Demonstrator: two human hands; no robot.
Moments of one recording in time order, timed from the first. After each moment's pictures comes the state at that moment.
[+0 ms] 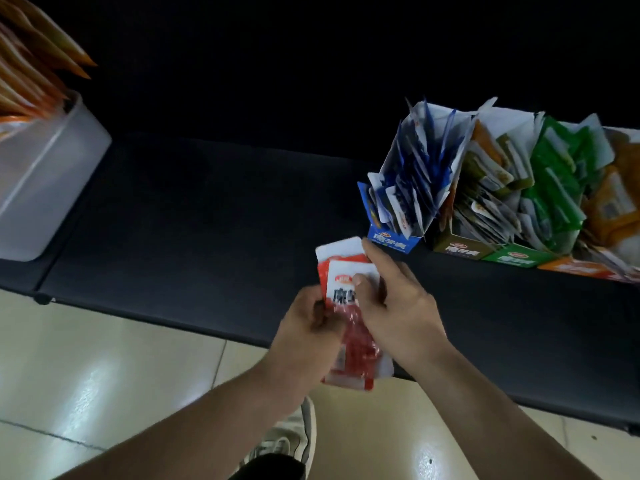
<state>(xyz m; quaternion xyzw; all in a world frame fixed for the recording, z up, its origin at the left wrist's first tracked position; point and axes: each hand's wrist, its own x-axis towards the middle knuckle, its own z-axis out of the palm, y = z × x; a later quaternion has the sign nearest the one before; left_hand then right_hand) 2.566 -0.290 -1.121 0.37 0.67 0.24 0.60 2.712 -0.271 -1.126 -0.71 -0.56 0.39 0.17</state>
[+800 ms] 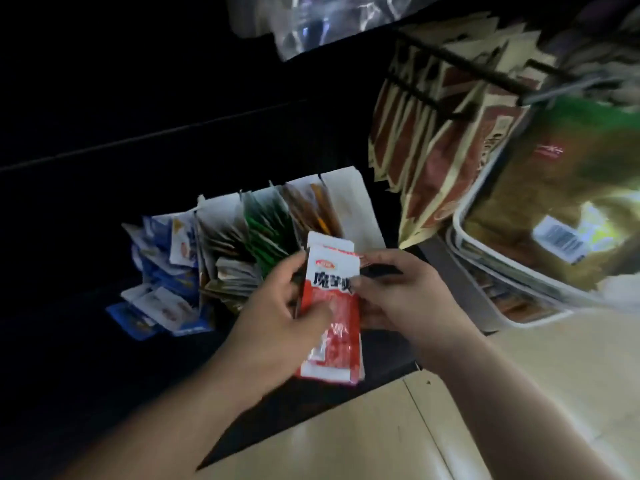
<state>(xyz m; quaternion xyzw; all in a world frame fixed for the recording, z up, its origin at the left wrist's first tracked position) 2.783 -0.281 -1.014 0.66 0.44 0.13 0.60 2.947 -0.356 -1.020 -0.68 -0.18 0.47 0.53</state>
